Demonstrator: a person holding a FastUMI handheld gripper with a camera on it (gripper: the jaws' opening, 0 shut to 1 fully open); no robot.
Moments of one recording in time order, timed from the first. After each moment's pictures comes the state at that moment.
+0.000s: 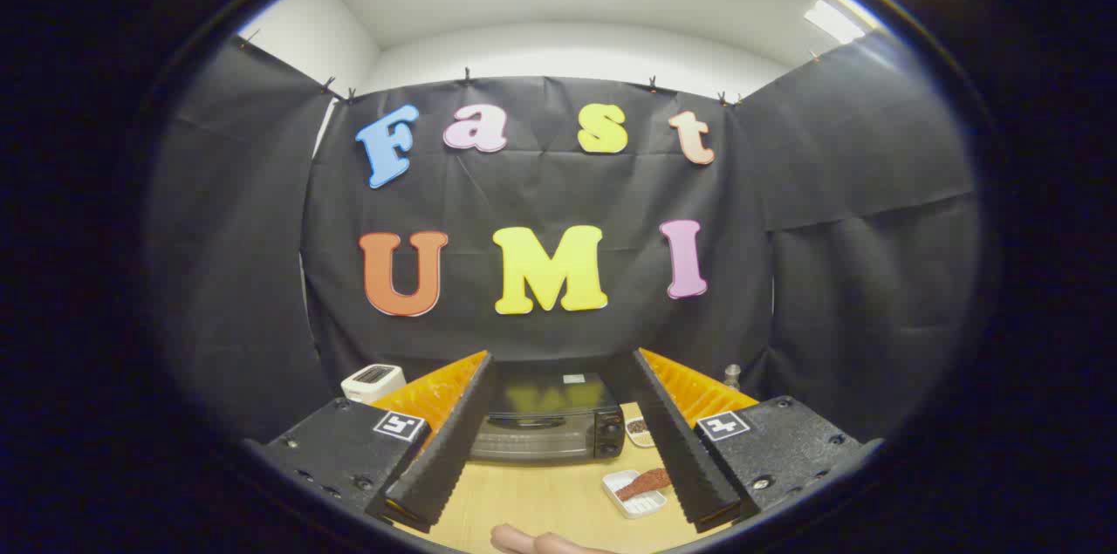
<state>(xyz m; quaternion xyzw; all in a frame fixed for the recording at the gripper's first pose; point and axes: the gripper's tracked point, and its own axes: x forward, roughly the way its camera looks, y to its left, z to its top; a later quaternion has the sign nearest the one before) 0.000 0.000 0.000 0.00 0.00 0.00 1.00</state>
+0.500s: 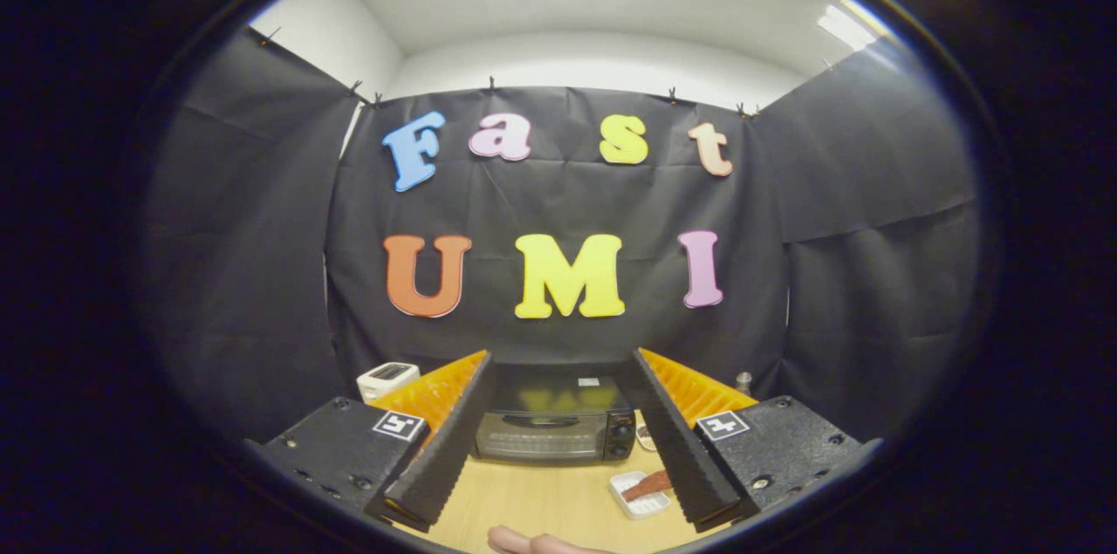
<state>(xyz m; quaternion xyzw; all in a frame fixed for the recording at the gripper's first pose) -0.024 0.023 -0.006 -0.03 -0.02 0.05 1.00</state>
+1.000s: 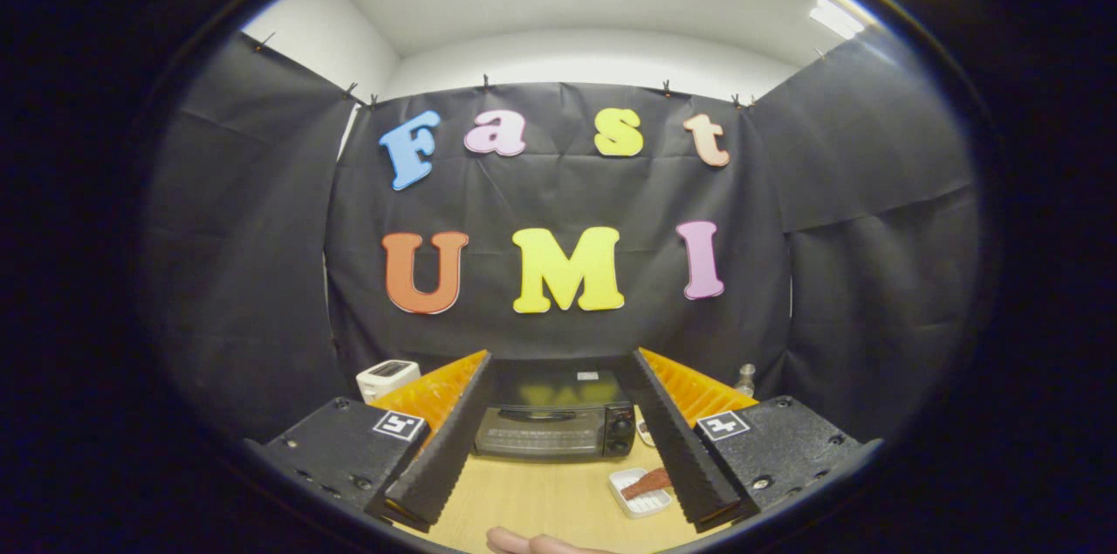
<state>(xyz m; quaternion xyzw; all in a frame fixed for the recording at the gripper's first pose) -0.007 -0.008 -0.028 0.00 -0.01 0.04 1.00</state>
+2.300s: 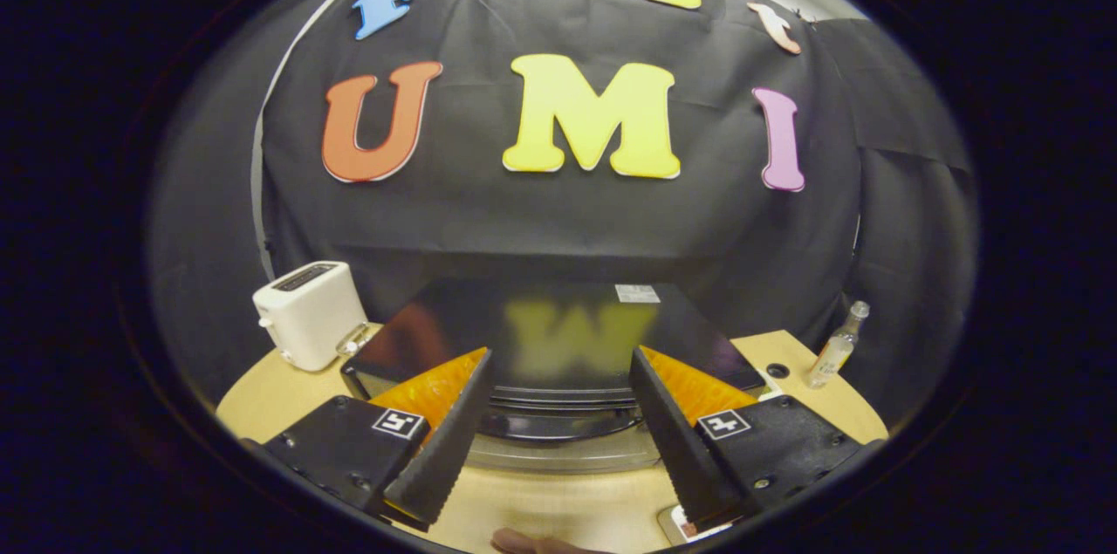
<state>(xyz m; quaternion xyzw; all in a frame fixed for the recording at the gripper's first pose) 0.297 0.047 -0.249 -0.06 0.20 0.01 0.98</state>
